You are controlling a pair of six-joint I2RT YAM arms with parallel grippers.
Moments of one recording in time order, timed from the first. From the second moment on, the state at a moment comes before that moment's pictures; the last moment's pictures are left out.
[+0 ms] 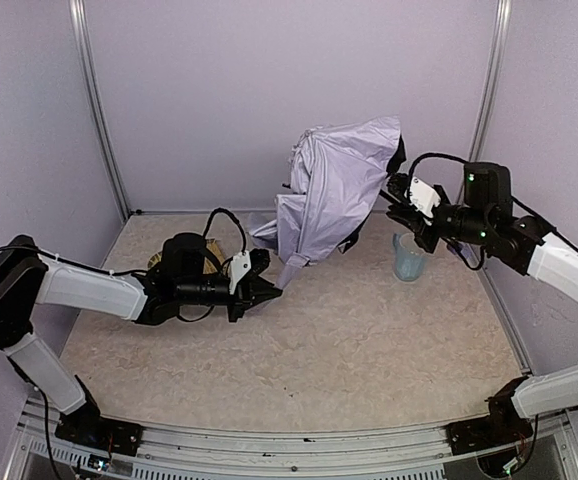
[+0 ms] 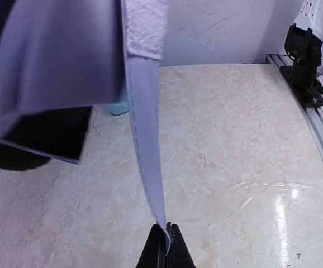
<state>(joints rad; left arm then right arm) -0.75 1.60 0.76 0.53 0.56 0.37 0.46 1.16 1.04 -0.17 -0.21 -0.68</state>
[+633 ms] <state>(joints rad) -0.58 1.81 0.80 0.60 0.54 0.63 0.82 1.19 0.95 -0.42 -0.26 -0.85</state>
